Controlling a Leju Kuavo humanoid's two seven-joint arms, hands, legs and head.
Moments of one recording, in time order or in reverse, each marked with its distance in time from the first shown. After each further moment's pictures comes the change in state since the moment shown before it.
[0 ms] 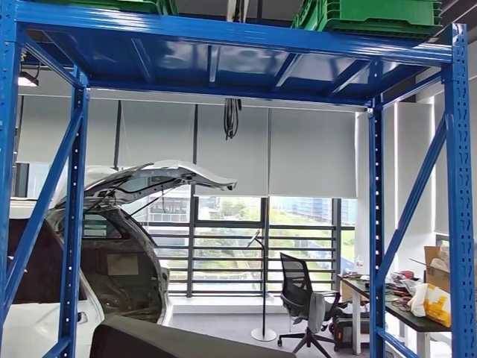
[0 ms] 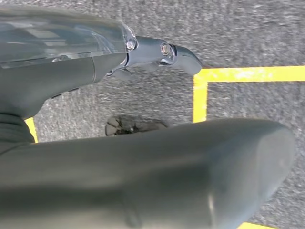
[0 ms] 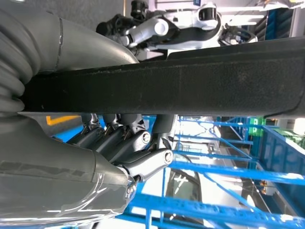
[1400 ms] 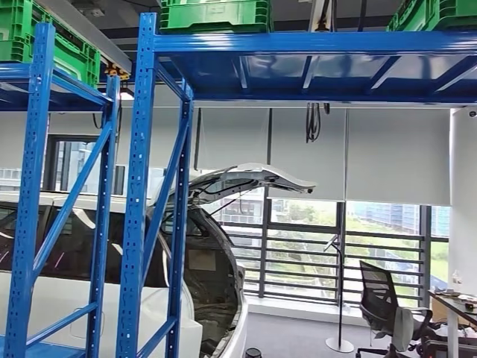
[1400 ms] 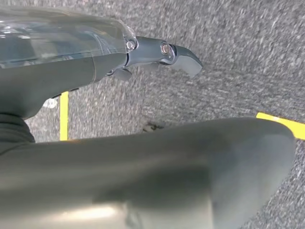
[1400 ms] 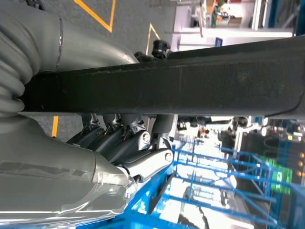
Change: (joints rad) left arm 0.016 0.014 0.010 0.001 -0.016 0.018 0.095; right arm -0.005 -0.045 -0.018 0.054 0.102 0.029 -0.058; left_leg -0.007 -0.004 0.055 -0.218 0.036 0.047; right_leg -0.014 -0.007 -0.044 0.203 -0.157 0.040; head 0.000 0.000
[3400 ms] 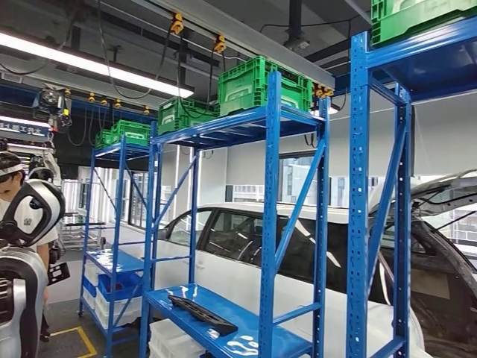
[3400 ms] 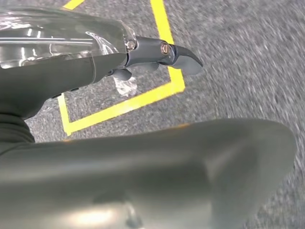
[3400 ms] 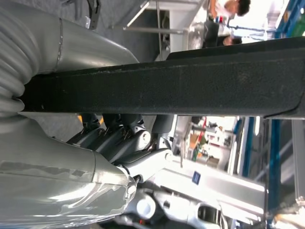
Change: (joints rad) left arm 0.008 0.215 0.171 -0.044 0.084 0.061 0.132; right arm 0.008 -0.038 0.017 -0.030 0.095 -0.046 -0.057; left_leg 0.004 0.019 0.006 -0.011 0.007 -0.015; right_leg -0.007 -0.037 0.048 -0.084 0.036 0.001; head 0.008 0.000
